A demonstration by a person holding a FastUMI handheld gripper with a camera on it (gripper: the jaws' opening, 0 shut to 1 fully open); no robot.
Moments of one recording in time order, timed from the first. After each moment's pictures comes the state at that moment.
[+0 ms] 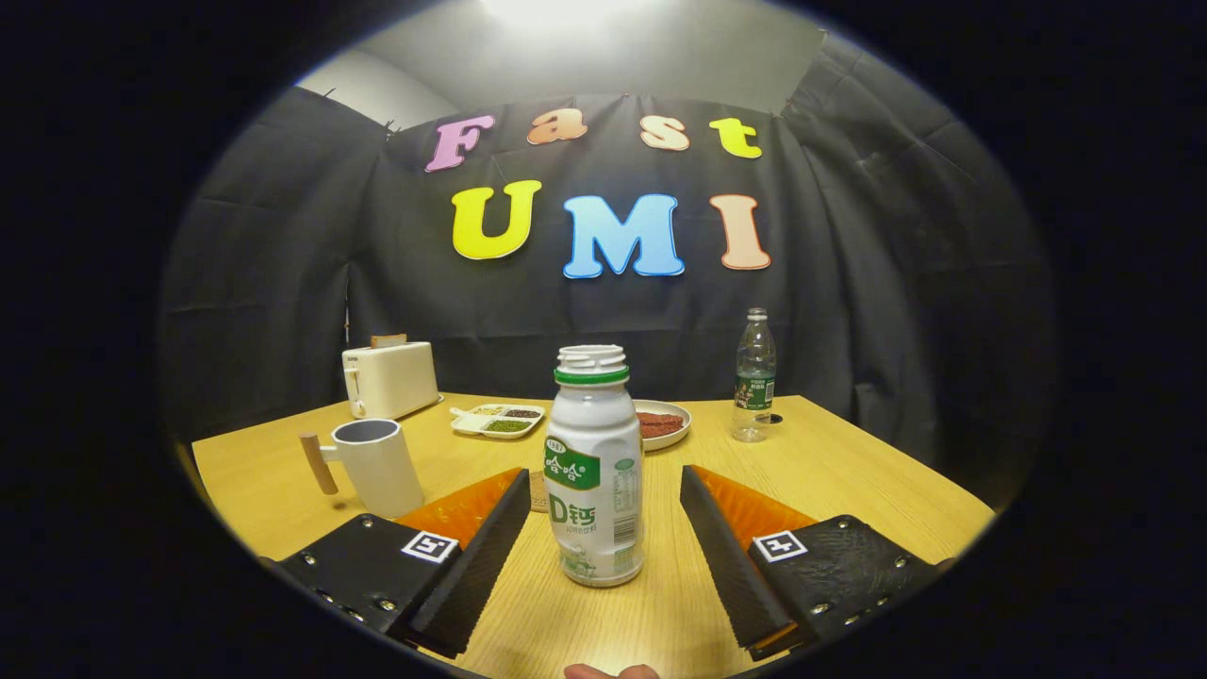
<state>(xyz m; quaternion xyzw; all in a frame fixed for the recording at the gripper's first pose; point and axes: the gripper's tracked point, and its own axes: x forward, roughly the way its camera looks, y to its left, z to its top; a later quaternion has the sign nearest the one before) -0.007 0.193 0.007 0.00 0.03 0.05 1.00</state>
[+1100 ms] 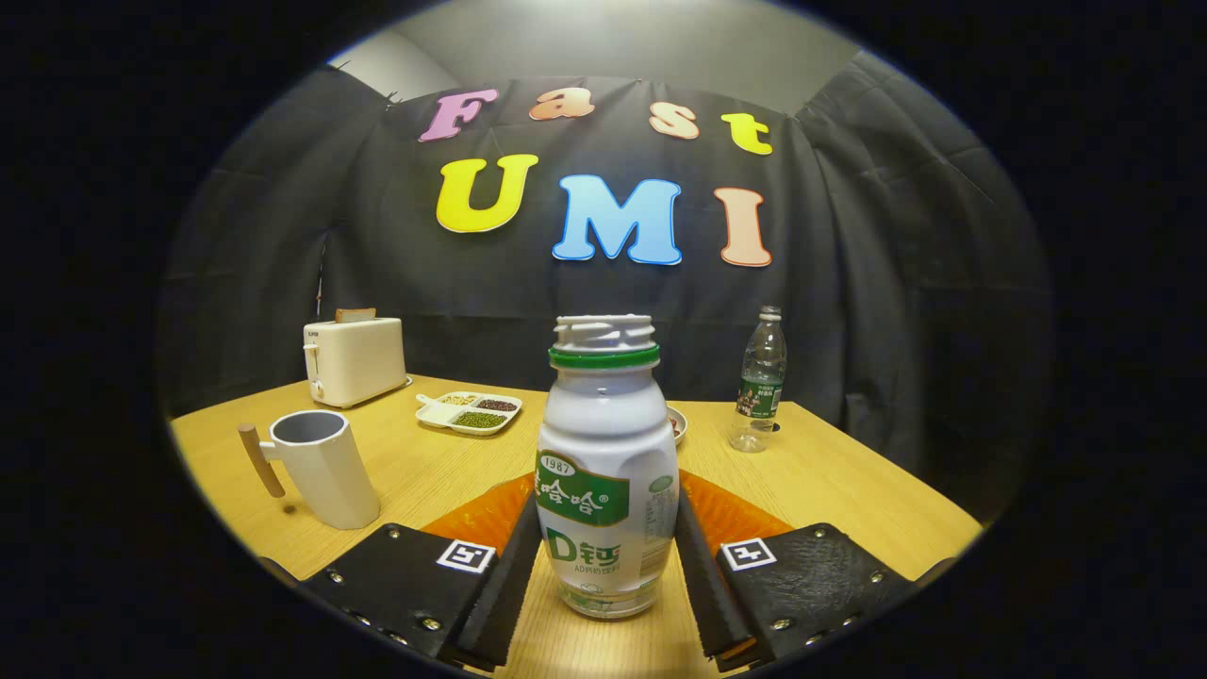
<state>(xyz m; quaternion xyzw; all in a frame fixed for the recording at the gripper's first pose) 0.042 0.209 0.011 -0.06 0.04 0.04 1.00</state>
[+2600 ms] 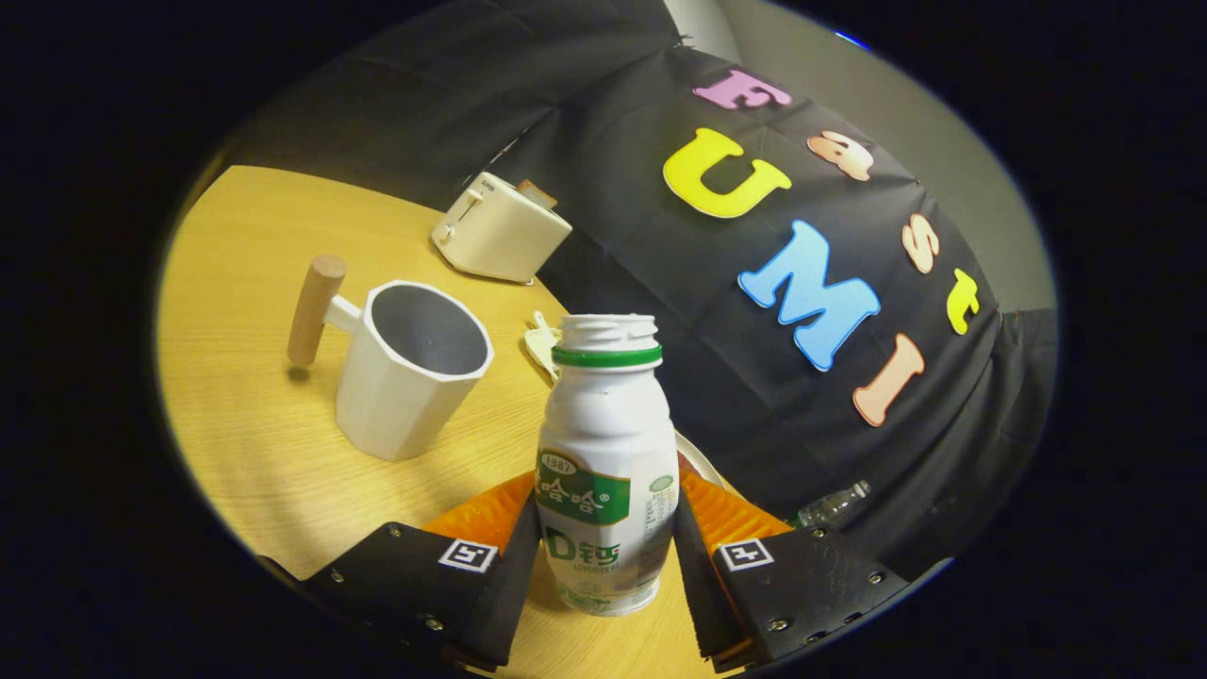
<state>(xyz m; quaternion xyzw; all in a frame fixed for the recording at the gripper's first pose) 0.063 0.311 0.005 -0.43 0.05 0.15 0.89</state>
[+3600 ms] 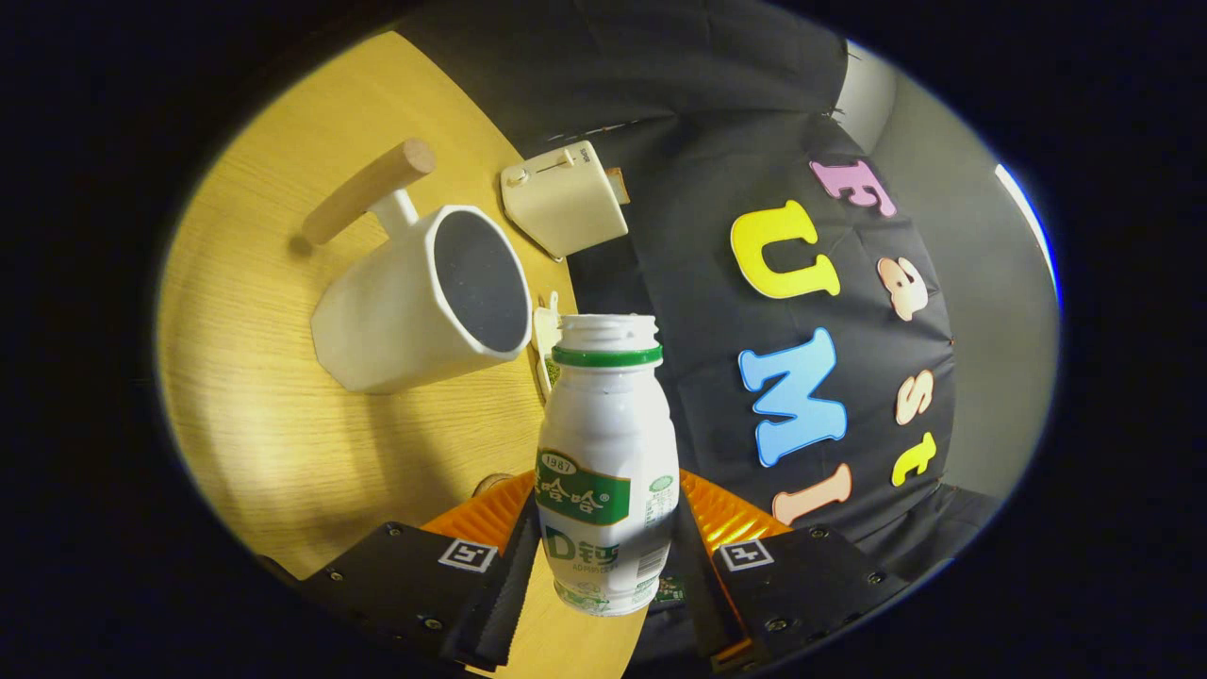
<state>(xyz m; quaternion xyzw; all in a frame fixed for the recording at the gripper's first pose) 0.073 0.318 0.024 -0.62 -0.01 0.12 0.77</state>
